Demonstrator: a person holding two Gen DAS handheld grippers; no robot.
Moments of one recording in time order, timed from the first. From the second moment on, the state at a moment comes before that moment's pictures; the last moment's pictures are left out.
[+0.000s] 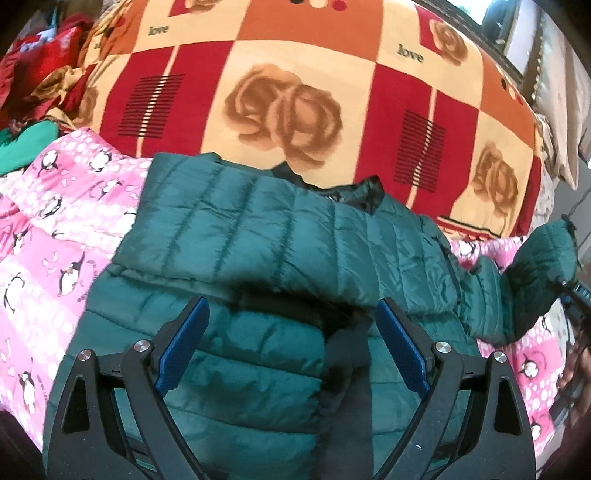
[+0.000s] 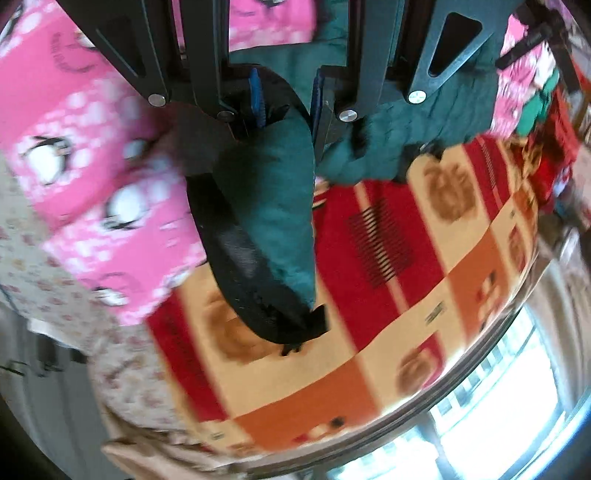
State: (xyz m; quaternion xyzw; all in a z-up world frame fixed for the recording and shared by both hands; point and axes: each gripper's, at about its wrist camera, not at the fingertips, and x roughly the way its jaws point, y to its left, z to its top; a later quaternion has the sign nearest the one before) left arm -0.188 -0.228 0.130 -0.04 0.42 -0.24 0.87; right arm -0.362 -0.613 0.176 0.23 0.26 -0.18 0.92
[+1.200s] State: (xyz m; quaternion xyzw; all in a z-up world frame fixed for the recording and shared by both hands) left arm -0.157 -0.197 0.122 -0.12 0.44 -0.25 0.86; right arm -0.231 -0.463 0.107 0.21 0.39 -0.01 0.90
